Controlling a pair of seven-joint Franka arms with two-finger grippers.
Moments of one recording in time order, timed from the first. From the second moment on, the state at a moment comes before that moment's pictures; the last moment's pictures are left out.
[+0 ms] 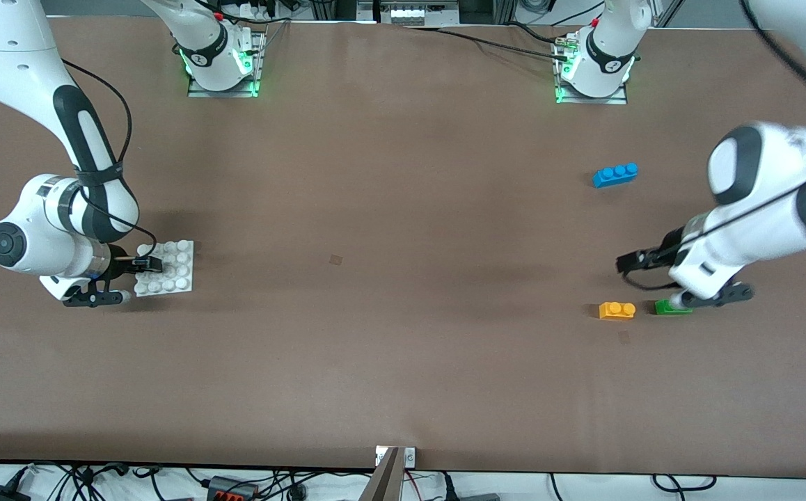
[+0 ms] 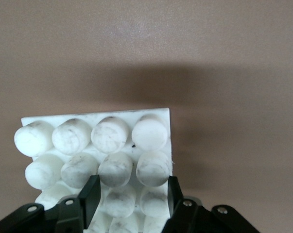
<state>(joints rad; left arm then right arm) 0.13 0.40 -0.22 -1.70 -0.05 2.00 -0.23 -0.06 0.58 -0.09 -1.85 0.08 2.28 -0.26</state>
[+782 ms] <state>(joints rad) 0.14 0.59 -0.22 -1.73 0.07 2.28 -0.03 -0.06 0.58 -0.09 -1.85 0.08 2.27 -0.26</state>
